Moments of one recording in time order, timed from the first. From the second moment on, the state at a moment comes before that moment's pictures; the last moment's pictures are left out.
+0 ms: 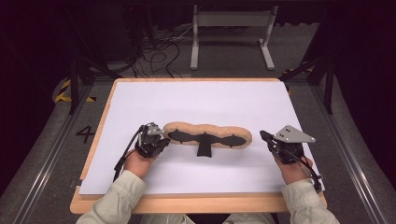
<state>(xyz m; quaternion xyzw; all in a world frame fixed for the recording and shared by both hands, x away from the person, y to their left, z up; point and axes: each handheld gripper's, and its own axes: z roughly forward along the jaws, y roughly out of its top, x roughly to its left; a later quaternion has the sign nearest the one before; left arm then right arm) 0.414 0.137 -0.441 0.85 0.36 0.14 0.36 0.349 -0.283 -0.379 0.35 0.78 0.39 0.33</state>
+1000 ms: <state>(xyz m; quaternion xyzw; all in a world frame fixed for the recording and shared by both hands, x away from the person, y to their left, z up) 0.413 0.142 -0.432 0.83 0.37 0.14 0.39 0.334 -0.260 -0.392 0.30 0.86 0.36 0.20</state>
